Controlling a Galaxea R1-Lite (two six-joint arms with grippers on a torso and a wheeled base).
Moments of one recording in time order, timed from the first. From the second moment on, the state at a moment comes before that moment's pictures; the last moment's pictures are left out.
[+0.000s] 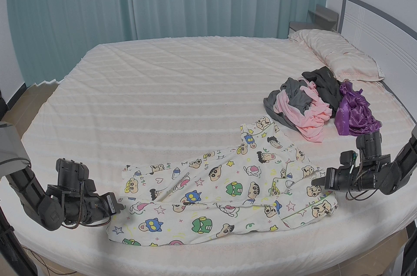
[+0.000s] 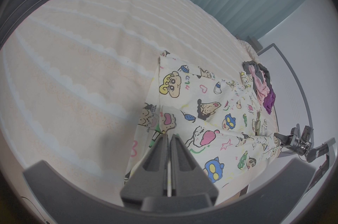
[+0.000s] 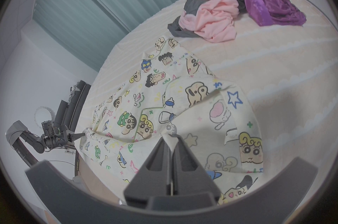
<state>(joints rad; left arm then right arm) -0.12 1.92 -0.32 -0.76 -0.20 -0.53 0.08 1.93 -0.54 -0.62 0.39 0.31</state>
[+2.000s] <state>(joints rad) -0.03 2.02 -0.58 -0.72 -0.22 -0.67 0.09 1.78 -0.41 -0.61 0.25 0.76</state>
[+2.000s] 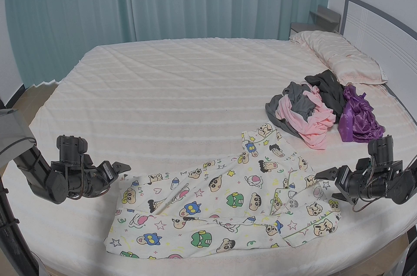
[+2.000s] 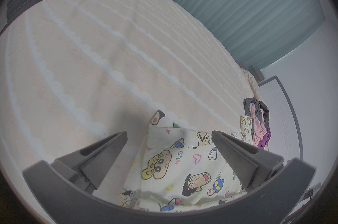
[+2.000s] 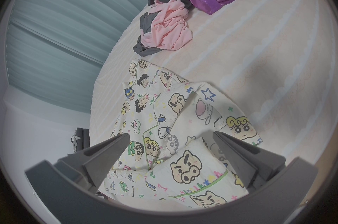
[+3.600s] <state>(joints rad) -0.06 2.19 -1.05 -0.47 -0.21 -0.68 0.11 1.80 -0.40 -0.62 0.25 0.75</state>
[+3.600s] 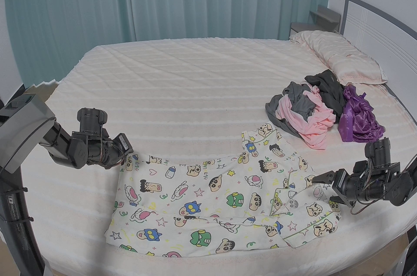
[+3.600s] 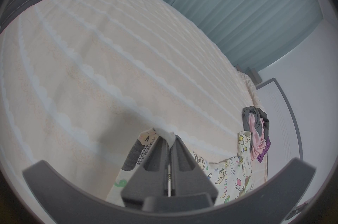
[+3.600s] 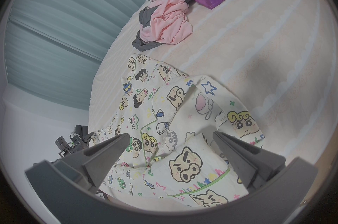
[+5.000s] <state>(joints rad) 0.00 2.26 -1.13 -0.37 -0.34 -0.63 0.11 1.82 -0.40 -0.62 0.26 0.75</state>
